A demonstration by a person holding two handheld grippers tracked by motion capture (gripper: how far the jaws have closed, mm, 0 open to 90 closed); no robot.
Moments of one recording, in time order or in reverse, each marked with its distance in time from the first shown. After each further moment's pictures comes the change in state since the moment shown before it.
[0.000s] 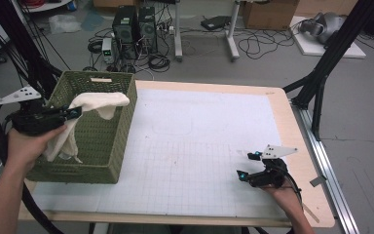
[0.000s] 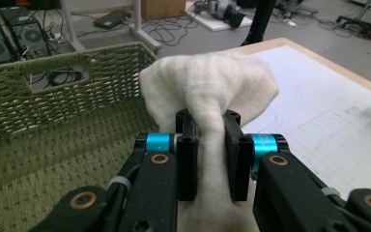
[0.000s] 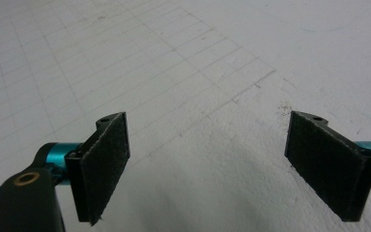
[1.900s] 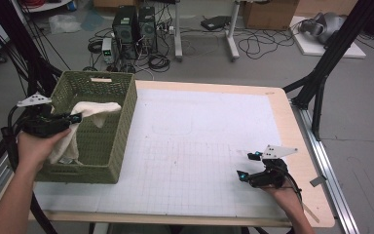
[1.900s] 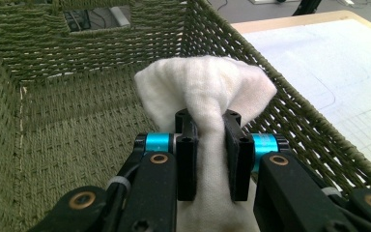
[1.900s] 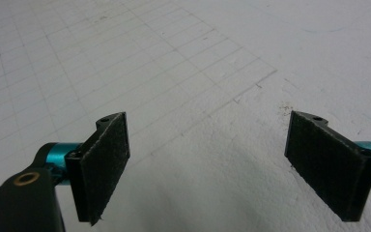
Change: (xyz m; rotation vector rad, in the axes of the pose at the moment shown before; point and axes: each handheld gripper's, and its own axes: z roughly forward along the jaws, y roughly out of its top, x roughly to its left) left arm 0.020 -0.027 0.026 0.109 0.150 -0.081; right arm 0.000 0.000 -0.001 0.001 0.003 -0.008
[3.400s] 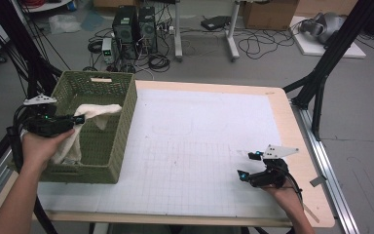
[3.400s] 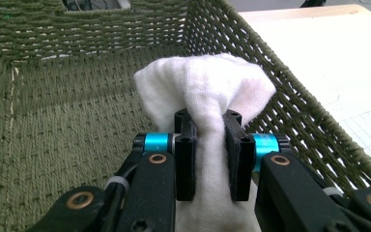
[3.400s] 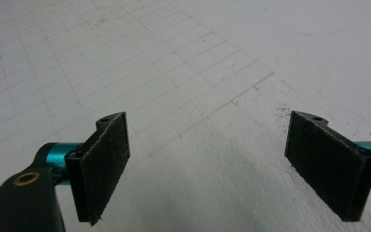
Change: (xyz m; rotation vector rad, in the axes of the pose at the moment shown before) left arm -0.004 -0.002 0.008 0.049 0.008 -0.050; right arm 0.000 0.000 -0.002 -0.009 -0.001 0.004
